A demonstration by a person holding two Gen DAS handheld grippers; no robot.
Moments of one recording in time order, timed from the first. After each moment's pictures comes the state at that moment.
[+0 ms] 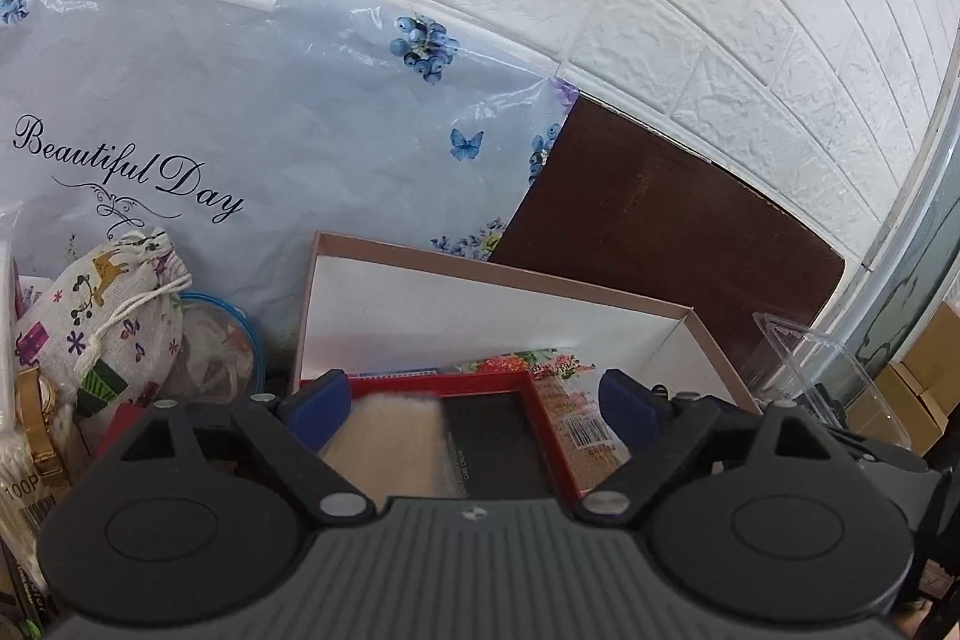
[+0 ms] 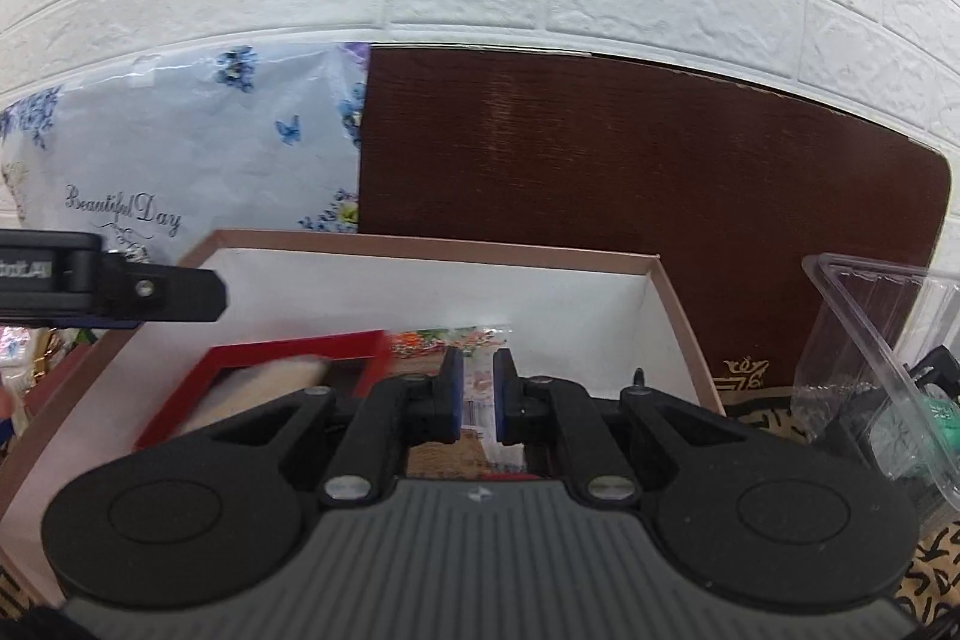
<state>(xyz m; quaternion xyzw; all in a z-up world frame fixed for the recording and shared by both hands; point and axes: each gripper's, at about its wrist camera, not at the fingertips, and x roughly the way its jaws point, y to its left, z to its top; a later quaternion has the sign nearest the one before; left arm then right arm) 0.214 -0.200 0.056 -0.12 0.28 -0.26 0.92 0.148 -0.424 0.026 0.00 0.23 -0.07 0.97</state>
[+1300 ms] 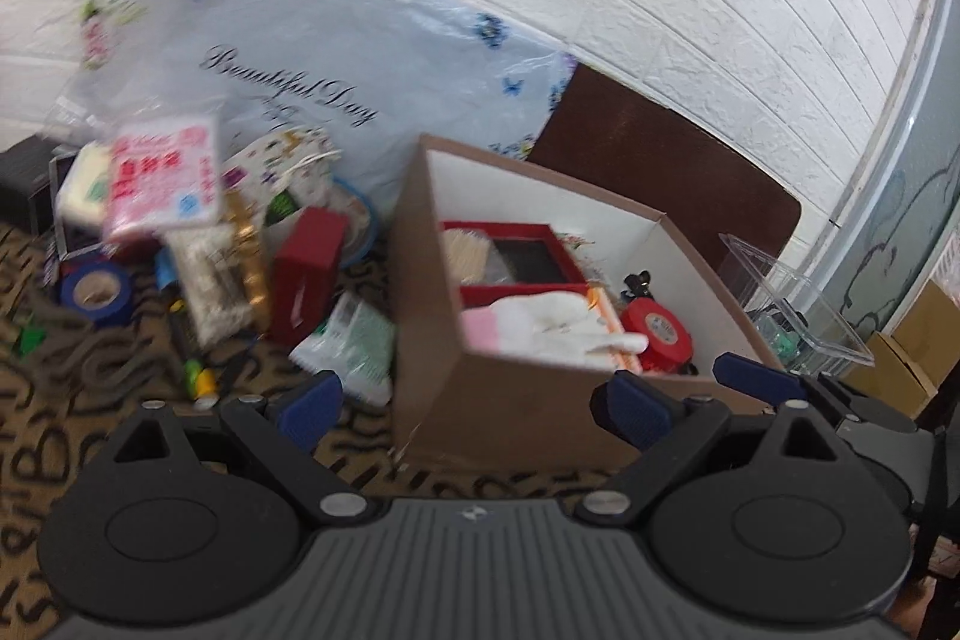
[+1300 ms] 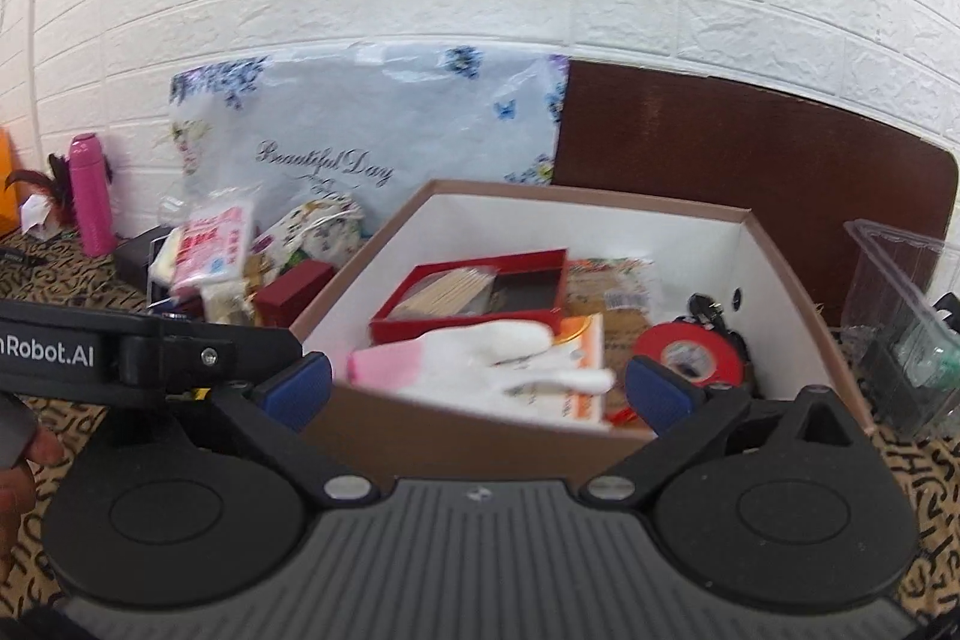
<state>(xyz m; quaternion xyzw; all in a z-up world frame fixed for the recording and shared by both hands) 0.057 -0.095 0.029 -0.13 0.28 -0.24 0.92 0.012 -0.307 0.024 -0.01 0.22 0.02 0.98</state>
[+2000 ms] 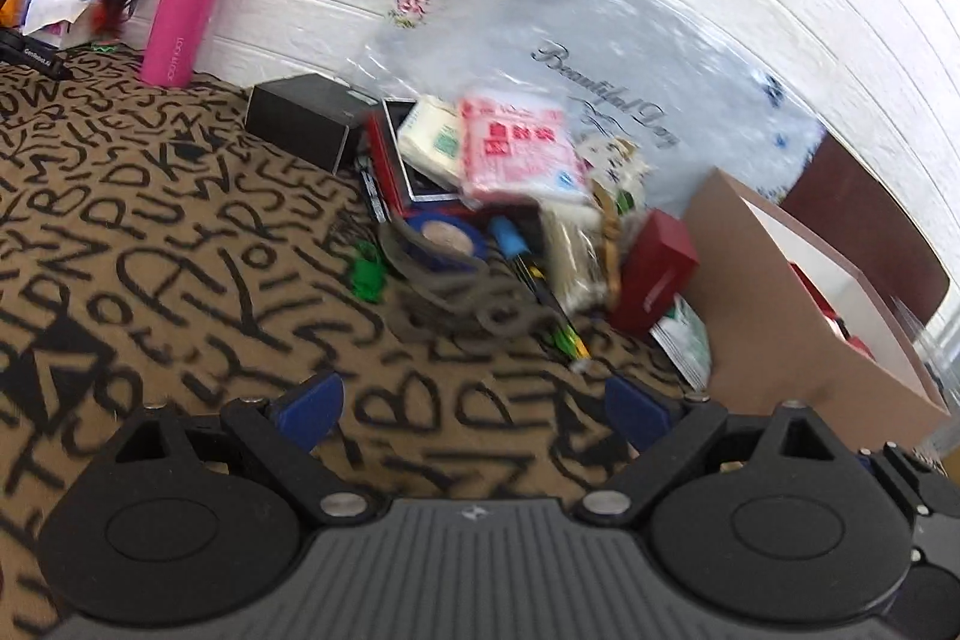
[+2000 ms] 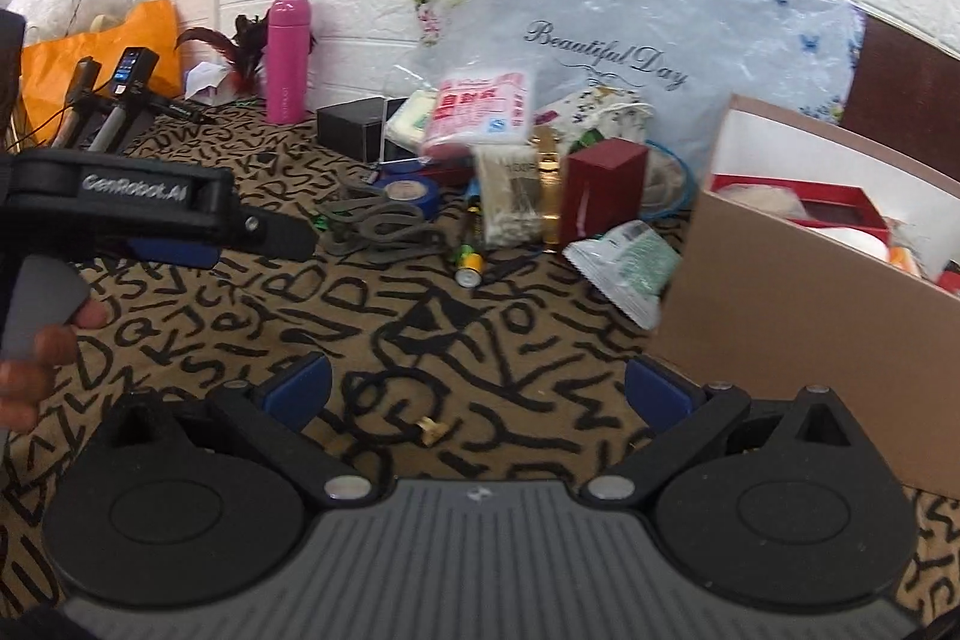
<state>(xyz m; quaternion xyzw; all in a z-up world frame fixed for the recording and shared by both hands) 0.059 0.058 -0.033 -0.17 0.29 -0.09 0.94 0.008 -0.168 -0.040 -0.07 0.26 0.18 0.95</state>
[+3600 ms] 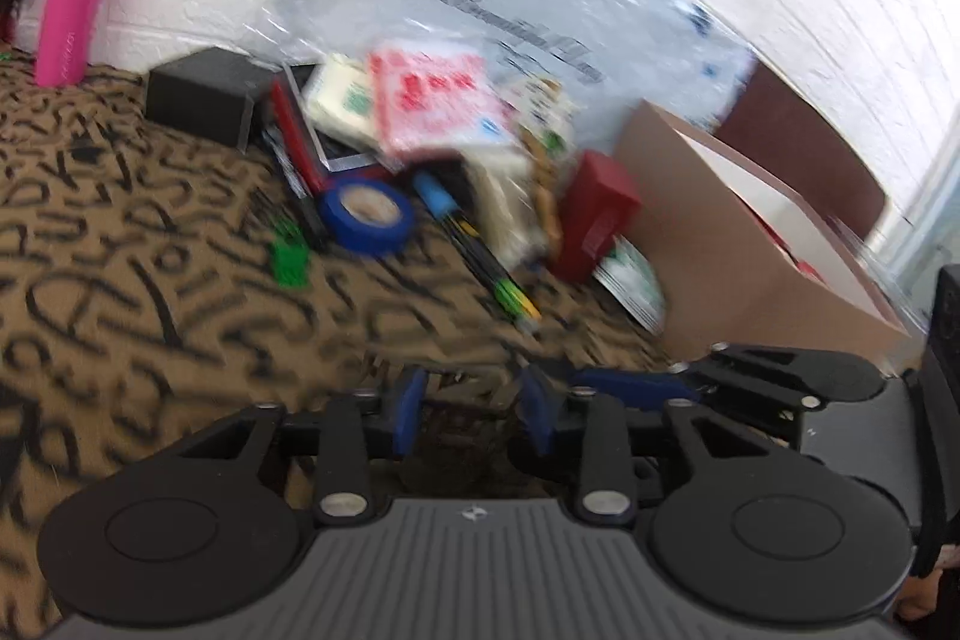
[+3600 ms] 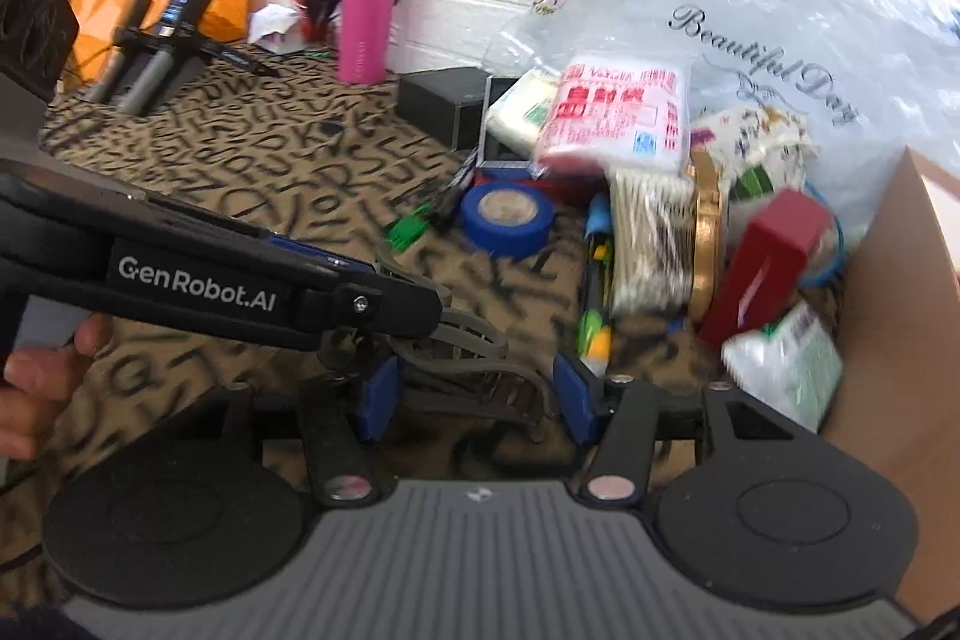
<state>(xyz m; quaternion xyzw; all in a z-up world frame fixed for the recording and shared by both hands) 0.066 0.049 -0.040 -0.13 0.33 -0.21 0.91 0.065 -0.112 -0.047 -0.11 0.30 0.26 0.91</state>
